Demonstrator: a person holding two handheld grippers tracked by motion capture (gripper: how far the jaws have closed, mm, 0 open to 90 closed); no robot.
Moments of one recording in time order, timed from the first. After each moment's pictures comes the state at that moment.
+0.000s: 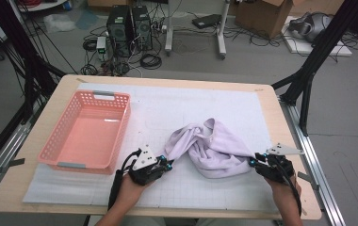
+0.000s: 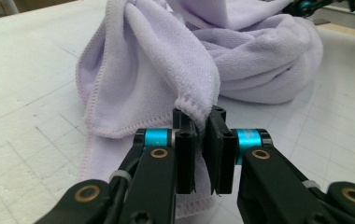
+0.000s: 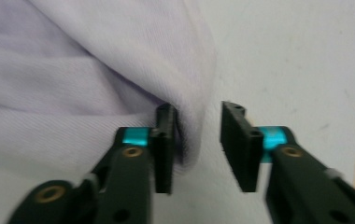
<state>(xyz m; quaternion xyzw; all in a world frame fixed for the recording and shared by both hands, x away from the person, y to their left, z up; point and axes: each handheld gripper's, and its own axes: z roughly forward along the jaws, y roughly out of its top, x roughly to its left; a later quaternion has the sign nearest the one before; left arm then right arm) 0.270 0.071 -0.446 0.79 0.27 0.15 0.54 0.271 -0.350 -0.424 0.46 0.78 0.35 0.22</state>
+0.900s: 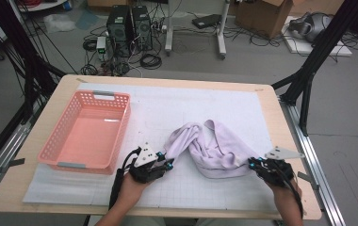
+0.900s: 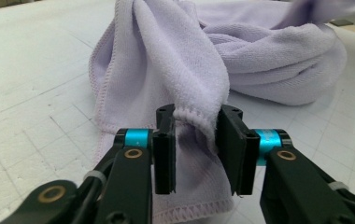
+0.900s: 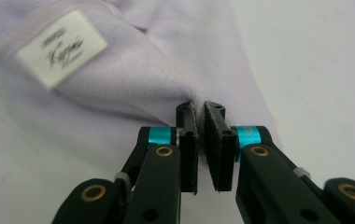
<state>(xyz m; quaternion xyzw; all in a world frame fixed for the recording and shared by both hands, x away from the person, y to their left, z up) 0.275 0.070 -0.448 0.78 0.30 0.16 0.52 0.257 -0.345 -0.417 0.43 0.80 0.36 0.21</state>
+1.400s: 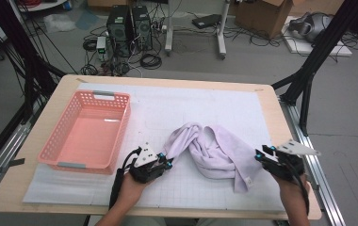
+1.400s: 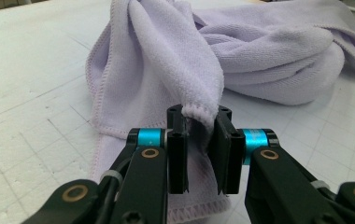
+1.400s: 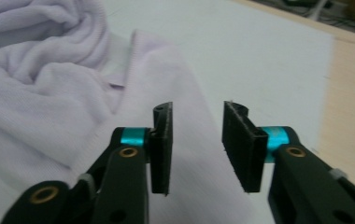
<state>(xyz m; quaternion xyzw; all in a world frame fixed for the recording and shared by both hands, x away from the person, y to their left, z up) 0.275 0.070 -0.447 0.78 0.29 0.16 0.52 0.260 -0.352 -0.386 0.44 0.76 0.39 0.27</state>
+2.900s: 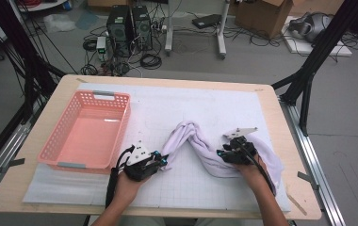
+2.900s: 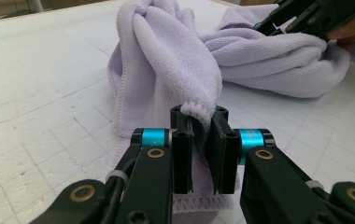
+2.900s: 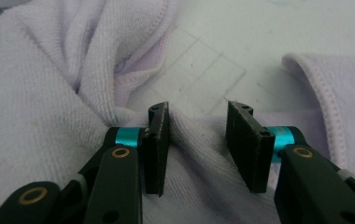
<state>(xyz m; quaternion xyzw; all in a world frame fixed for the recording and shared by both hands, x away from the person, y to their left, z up) 0.278 0.085 -0.445 0.77 0.30 0.16 0.54 0.336 -0.266 -0.433 0.40 0.85 0.32 0.14</state>
